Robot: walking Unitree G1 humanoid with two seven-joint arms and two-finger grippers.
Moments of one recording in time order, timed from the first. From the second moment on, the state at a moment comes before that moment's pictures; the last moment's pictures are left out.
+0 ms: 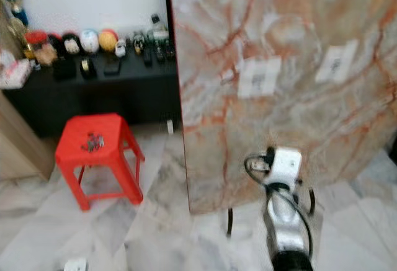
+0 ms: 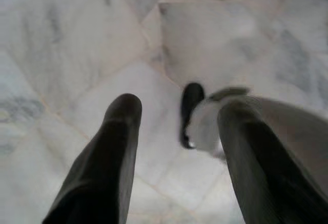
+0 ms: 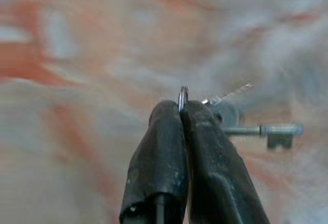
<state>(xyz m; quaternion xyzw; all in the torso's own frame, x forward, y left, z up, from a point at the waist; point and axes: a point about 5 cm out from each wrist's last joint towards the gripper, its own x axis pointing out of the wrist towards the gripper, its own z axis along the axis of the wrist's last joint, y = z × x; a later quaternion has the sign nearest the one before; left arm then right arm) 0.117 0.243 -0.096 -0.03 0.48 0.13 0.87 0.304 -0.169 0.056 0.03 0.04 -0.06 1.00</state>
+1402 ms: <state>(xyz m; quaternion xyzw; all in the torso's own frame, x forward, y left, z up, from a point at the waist) 0.136 0.223 -0.095 -0.02 0.47 0.09 0.88 0.320 -0.177 0.116 -0.21 -0.06 -0.19 0.96</state>
